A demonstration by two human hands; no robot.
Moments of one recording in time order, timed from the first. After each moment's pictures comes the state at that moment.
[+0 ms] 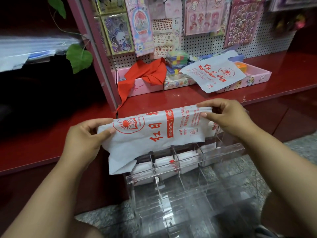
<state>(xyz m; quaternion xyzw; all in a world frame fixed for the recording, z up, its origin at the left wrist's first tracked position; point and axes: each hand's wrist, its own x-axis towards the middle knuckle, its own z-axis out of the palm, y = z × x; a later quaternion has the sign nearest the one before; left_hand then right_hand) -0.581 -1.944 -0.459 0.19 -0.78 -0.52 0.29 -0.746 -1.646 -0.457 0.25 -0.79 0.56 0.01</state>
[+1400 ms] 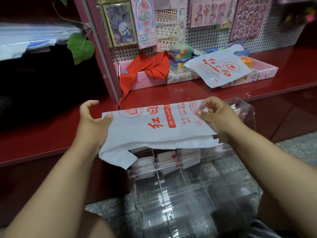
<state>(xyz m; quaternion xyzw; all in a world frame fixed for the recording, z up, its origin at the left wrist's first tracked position) -0.609 -1.952 -0.473 0.26 -0.73 -0.55 0.30 -0.745 -1.677 -0.481 0.14 -0.71 0.68 -0.09</state>
